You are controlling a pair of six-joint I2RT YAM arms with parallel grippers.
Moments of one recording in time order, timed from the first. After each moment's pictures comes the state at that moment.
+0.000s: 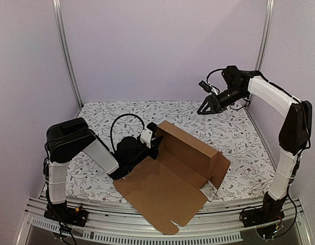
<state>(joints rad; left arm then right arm) -0.90 2.10 0.80 1.26 -0.23 0.03 0.33 1.91 1.88 -1.05 -0.79 -0.12</state>
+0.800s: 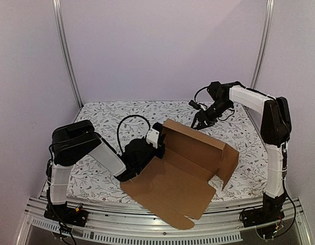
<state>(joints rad) -0.97 2.15 0.88 1.24 -0.44 0.08 0.37 2.12 1.89 -1.05 -0.63 -0.19</state>
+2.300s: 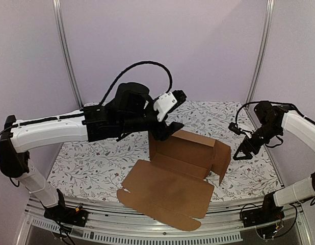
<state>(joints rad) -1.09 1.54 1.36 -0.15 -0.14 0.27 0.12 1.29 1.05 -1.13 -0.46 -0.60</state>
